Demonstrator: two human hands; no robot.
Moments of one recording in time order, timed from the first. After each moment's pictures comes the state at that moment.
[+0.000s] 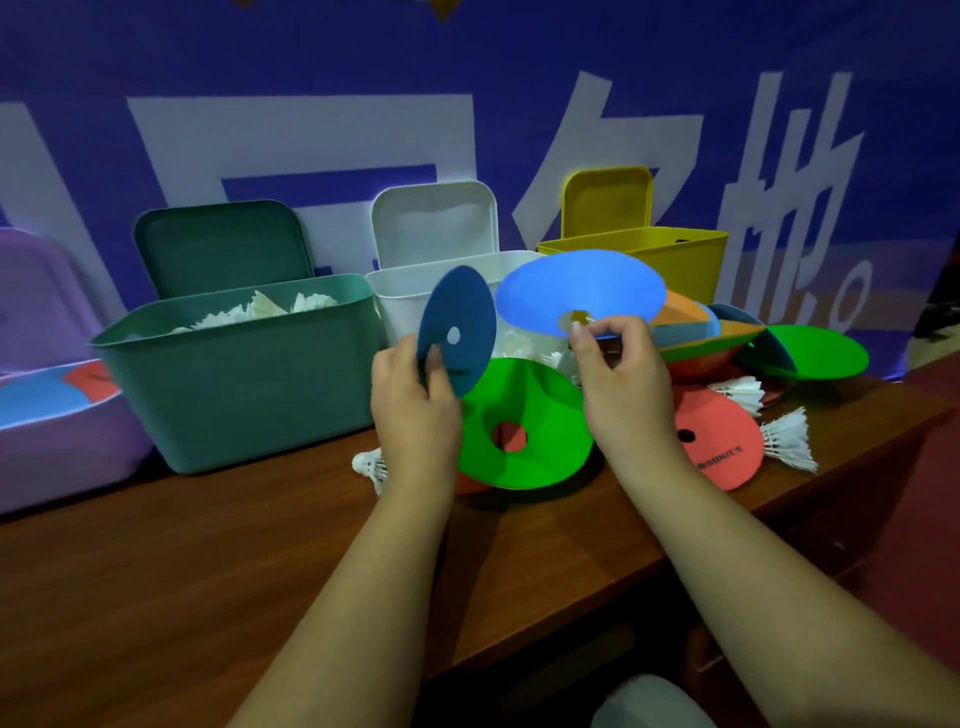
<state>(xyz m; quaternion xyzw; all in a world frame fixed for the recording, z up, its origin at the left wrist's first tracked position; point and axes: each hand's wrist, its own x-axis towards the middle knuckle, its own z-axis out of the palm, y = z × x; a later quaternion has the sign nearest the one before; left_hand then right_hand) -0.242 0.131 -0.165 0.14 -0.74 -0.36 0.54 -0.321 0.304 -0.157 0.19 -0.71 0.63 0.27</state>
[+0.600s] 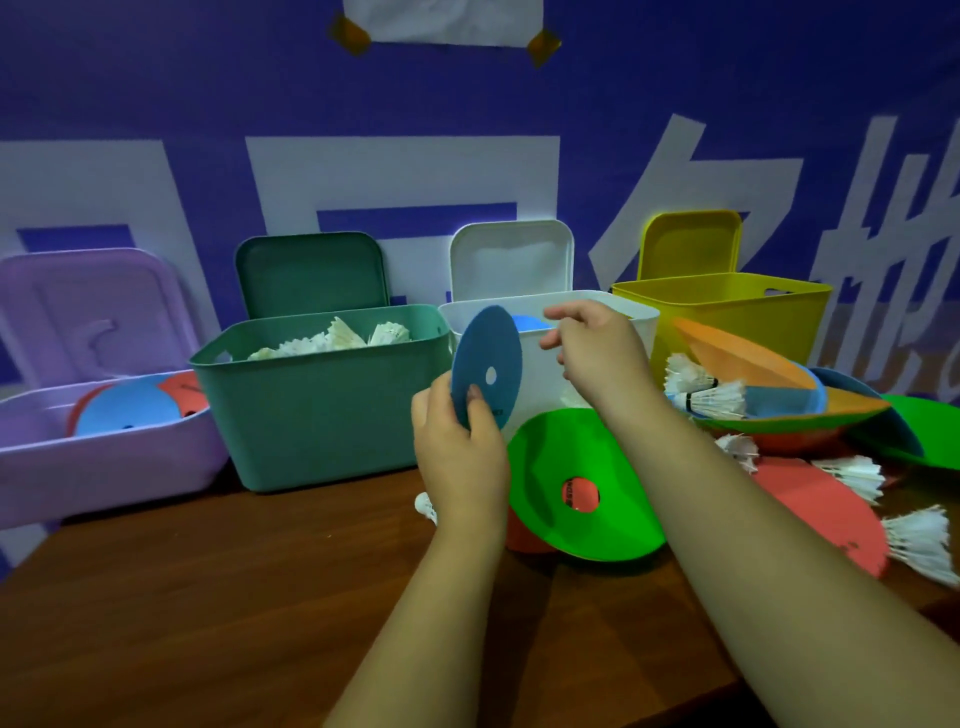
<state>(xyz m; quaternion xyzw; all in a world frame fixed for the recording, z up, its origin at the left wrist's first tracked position) -0.241 0.108 -0.154 0.19 -0.67 -0.45 0.57 -0.362 0.192 -0.076 0.23 -0.74 0.63 0.06</state>
